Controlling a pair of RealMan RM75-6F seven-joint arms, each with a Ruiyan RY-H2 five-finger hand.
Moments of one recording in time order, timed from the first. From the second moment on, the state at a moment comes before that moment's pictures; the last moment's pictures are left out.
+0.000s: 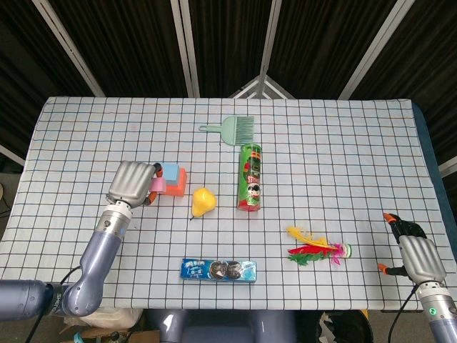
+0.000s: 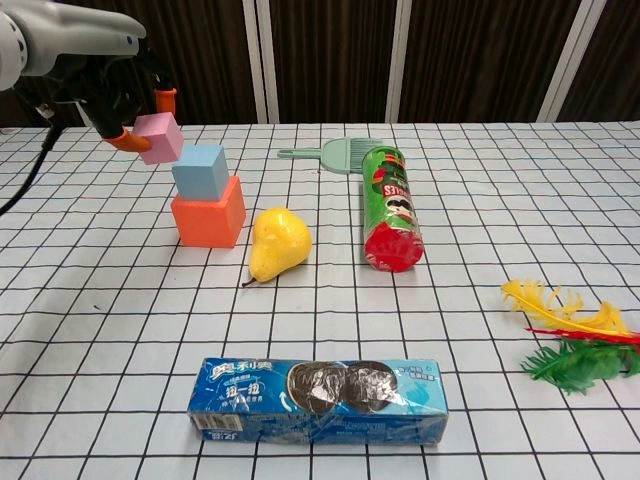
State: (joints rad) left arm -0.96 -1.26 -0.27 -2.01 0.44 1.26 0.92; right arm 0.16 -1.07 0.03 -1.64 -1.33 1.20 0.00
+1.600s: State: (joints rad) left arm -1.24 -1.31 -0.25 -1.69 0.04 1.04 0.97; right arm 0.17 -1.08 0.04 -1.64 -1.29 1.18 -0.04
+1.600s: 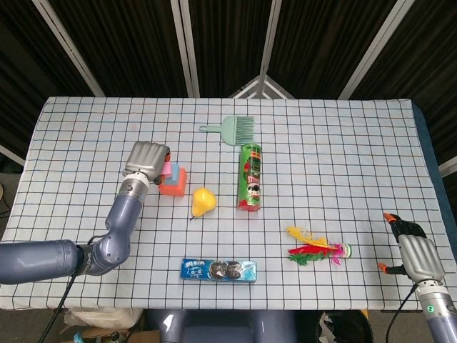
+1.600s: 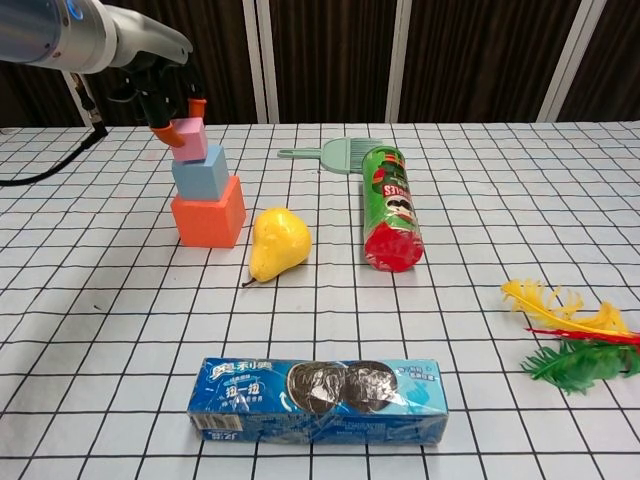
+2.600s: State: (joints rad) left arm -1.28 -1.33 -0.23 -1.64 0.01 1.03 0.96; right arm 0.18 -1.08 0.04 -1.64 -1.28 1.17 -0.05
